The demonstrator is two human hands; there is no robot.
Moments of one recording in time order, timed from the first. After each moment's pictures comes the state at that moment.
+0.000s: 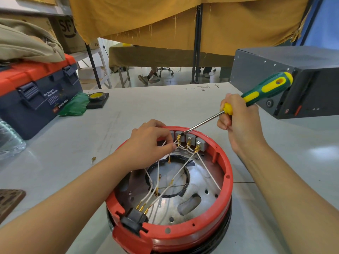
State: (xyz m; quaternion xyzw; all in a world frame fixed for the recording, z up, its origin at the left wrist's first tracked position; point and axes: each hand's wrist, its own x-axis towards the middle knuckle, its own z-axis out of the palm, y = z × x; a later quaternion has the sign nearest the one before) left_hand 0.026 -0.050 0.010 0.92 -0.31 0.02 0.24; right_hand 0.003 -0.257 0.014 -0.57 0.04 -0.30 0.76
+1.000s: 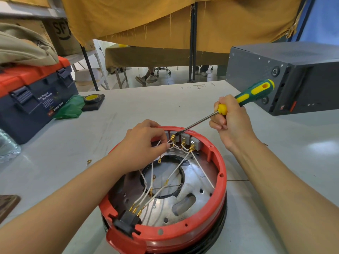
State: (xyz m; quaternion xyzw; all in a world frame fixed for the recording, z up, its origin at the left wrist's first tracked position) left_hand 0.027 -0.052 0.009 0.92 -0.31 0.04 0.24; right_hand 0.013 -0.266 0.004 -0.51 0.06 -0.23 0.83
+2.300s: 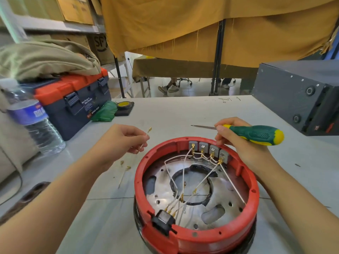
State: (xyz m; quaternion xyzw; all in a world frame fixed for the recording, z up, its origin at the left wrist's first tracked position) left_hand 0.041 0.039 0.030 0.85 -0.08 -0.02 0.52; right_hand -0.008 -0.241 -0.002 -0.72 -0.08 -0.18 0.66
